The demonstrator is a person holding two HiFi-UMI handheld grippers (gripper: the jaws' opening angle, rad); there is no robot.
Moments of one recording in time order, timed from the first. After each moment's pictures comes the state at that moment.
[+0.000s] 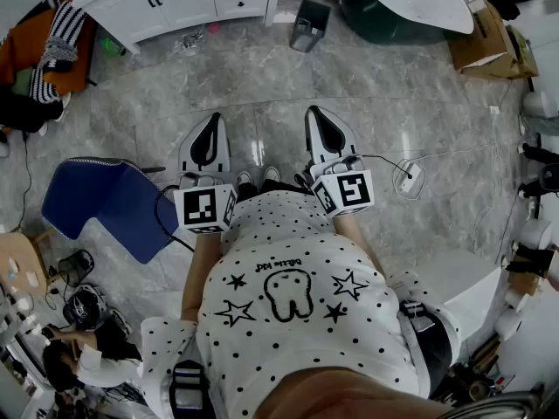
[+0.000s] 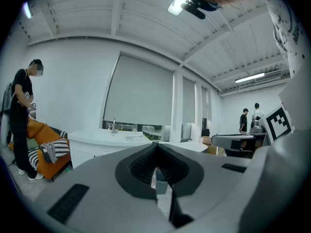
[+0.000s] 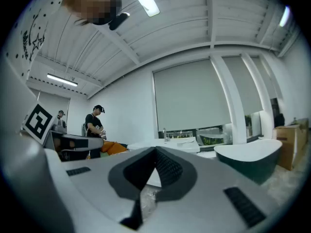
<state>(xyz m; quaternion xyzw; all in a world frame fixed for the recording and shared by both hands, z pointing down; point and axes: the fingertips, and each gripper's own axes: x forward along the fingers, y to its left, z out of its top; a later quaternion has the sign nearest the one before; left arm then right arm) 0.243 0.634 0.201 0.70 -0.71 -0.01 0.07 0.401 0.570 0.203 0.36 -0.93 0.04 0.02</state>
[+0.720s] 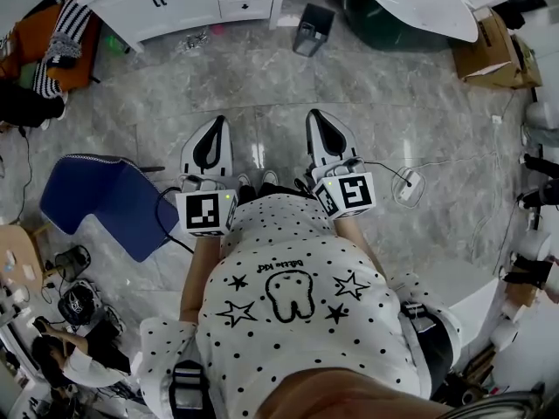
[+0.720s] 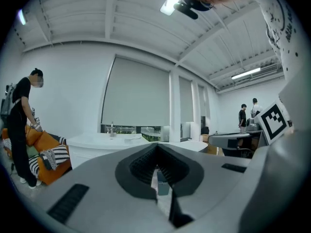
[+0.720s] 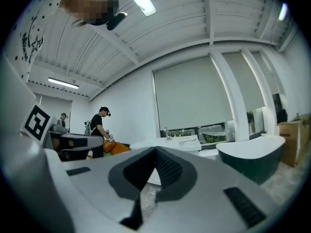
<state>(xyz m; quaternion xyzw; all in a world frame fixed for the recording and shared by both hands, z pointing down) 0.256 0.628 0.198 0.70 -0.71 0.01 0.04 0.408 0.561 0.211 0.35 -0.94 0.05 0.02</state>
